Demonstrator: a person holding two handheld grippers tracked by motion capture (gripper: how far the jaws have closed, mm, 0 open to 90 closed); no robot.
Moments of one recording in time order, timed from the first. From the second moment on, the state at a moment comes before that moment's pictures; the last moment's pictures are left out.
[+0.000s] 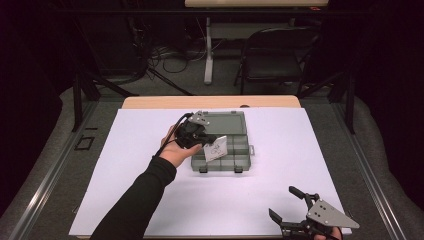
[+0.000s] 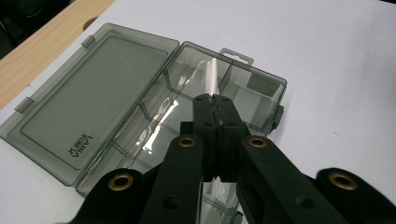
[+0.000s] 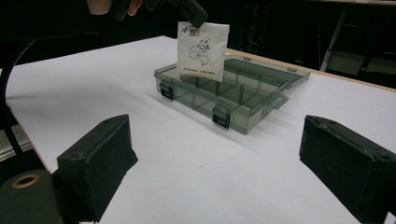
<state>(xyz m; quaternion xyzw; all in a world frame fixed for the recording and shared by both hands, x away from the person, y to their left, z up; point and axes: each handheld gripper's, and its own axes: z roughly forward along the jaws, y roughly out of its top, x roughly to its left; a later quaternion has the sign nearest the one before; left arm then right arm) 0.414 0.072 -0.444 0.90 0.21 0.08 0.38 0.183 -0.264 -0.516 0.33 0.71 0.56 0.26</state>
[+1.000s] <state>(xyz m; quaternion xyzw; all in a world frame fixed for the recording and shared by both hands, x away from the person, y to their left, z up) 0.415 0.050 -0.474 0.91 0.19 0.06 0.35 0.183 -0.263 -0.515 0.33 0.71 0.56 0.26</state>
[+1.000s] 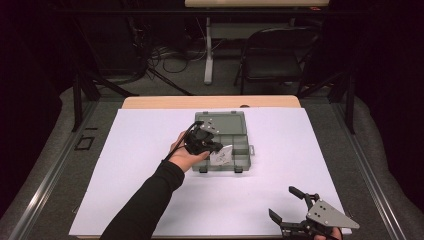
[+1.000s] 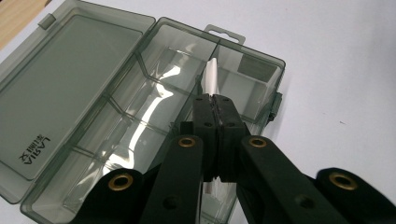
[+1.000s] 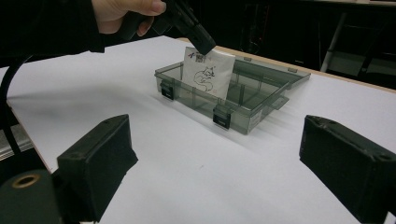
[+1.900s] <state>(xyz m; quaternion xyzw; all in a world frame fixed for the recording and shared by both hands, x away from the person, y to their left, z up) 0.416 0.055 -0.484 0.91 0.22 0.06 0.35 0.183 -0.262 -0.516 0.33 0.71 0.56 0.26</state>
